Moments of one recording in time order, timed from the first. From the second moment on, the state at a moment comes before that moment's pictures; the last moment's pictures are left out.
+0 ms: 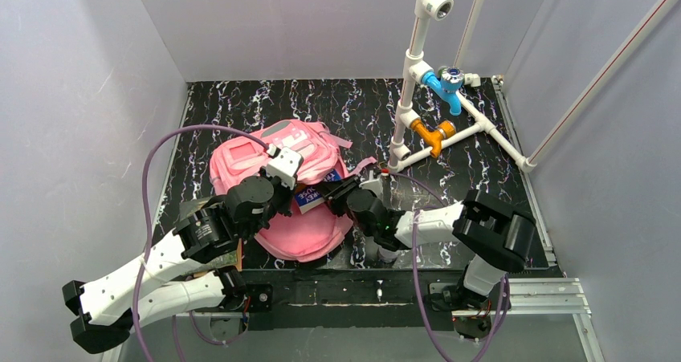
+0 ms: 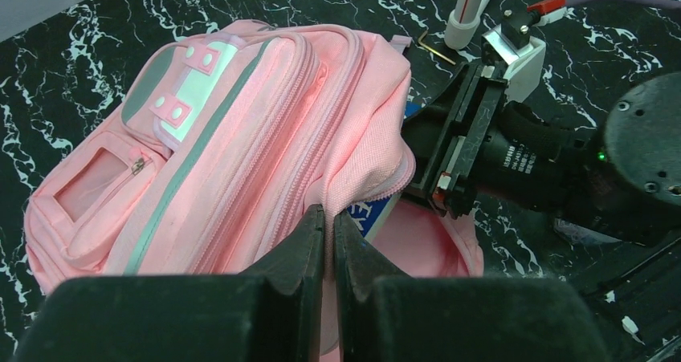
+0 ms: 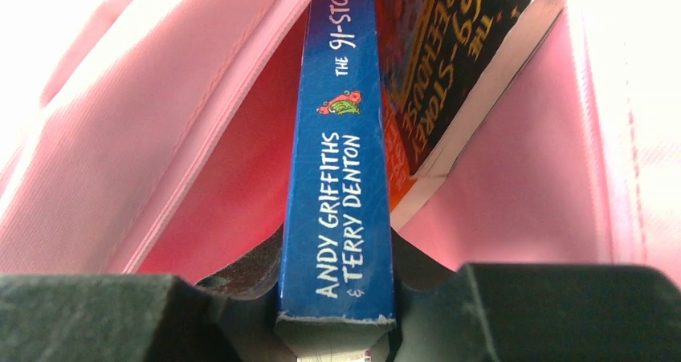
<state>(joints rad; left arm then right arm) -1.02 0.76 0.92 -0.57 -0.48 -0.09 1.13 1.65 0.67 0.73 0.49 1.61</state>
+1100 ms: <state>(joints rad) -1.02 0.75 0.92 -0.57 -0.50 -0.03 1.02 1.83 0.87 0.64 0.27 1.42</state>
